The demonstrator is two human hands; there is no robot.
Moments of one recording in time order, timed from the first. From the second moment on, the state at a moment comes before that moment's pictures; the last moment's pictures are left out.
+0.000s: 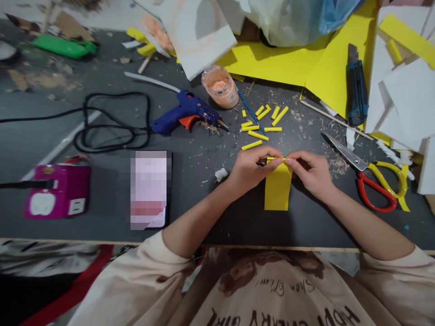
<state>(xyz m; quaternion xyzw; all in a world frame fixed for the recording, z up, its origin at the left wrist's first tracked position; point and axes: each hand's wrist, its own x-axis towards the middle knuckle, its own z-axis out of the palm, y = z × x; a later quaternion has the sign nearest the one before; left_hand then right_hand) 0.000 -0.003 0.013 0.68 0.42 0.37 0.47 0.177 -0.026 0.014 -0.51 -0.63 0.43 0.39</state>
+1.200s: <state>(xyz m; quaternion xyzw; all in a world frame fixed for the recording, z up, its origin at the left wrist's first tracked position) -0.003 -0.001 0.016 0.70 0.46 0.33 0.44 0.177 -0.023 0.015 -0.53 -0.59 0.44 0.42</state>
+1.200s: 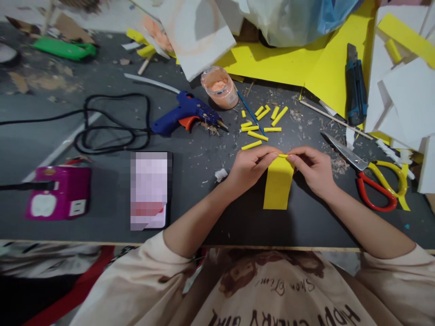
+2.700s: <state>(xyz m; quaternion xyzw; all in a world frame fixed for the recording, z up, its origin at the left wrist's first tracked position) -0.002 -0.002 0.012 0.70 0.44 0.33 0.45 0.177 -0.021 0.012 -0.54 -0.56 0.48 0.41</state>
